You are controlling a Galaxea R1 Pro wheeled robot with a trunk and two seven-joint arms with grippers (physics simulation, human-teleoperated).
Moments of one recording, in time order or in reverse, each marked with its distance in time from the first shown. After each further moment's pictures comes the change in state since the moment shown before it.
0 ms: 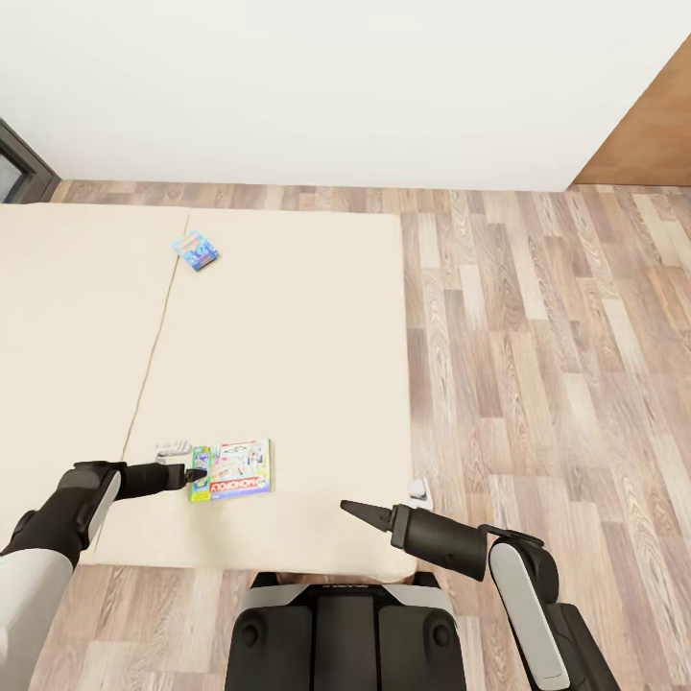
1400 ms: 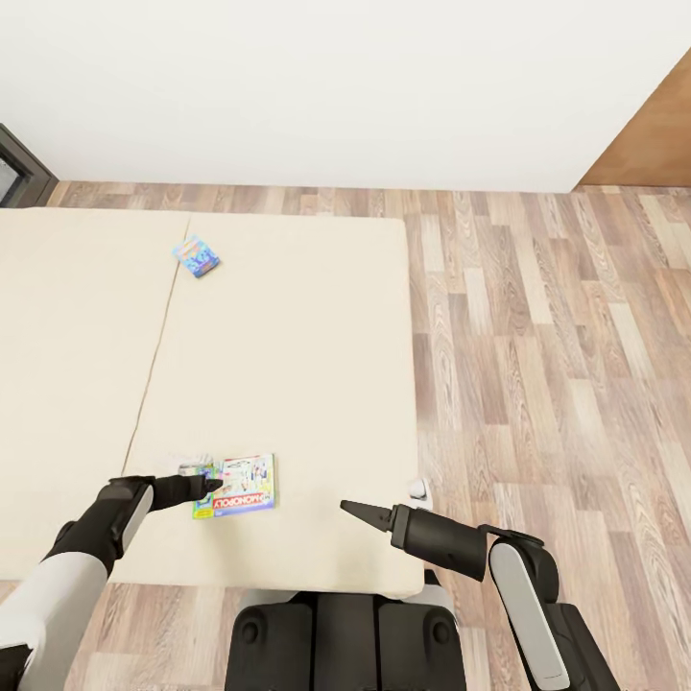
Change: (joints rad) left arm -0.002 -0.094 0.007 0.117 0.014 -0.123 0.180; right arm 0.000 0.000 0.000 0.000 0.000 0.001 0.000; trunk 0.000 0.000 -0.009
